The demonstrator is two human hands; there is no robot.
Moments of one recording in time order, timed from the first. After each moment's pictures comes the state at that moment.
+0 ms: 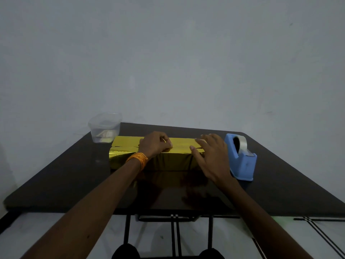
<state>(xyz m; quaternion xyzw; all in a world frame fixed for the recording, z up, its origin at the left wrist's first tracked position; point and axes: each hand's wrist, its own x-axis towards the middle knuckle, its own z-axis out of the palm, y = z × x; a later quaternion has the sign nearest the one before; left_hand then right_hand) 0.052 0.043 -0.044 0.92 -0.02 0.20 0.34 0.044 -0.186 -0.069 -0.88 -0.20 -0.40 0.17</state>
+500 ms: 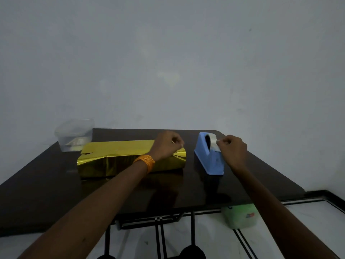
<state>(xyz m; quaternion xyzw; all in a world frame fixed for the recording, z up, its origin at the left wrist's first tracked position) 0.045 -0.067 -0.018 0.89 -0.21 0.18 0.37 0.027 -0.304 -0.028 -0.86 0.06 -0.33 0.40</state>
